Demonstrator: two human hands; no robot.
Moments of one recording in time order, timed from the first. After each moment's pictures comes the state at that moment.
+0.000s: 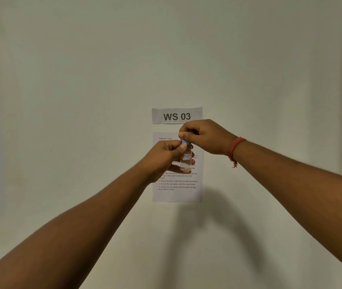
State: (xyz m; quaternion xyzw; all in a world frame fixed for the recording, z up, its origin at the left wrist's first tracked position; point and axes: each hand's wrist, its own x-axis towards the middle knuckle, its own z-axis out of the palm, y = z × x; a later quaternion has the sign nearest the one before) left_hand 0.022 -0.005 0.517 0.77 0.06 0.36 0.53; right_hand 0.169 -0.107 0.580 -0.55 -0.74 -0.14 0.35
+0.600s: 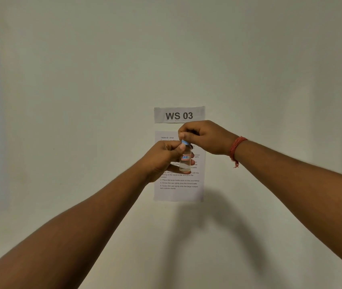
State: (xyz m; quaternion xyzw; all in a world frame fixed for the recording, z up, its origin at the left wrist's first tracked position) left_hand 0.015 -0.004 0.516 0.75 0.07 0.35 0.55; right_hand 0.167 -0.105 0.578 -0.54 -0.76 -0.12 0.33
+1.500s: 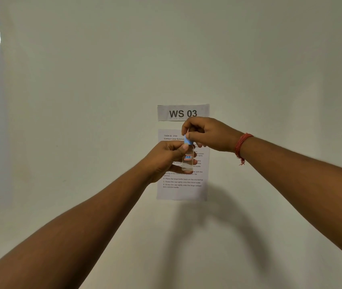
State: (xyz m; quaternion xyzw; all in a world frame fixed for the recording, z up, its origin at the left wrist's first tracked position) left_hand 0.014 0.001 0.512 0.76 0.09 0.36 0.54; right_hand 0.172 -0.095 0.582 -0.54 -0.76 -0.08 0.34
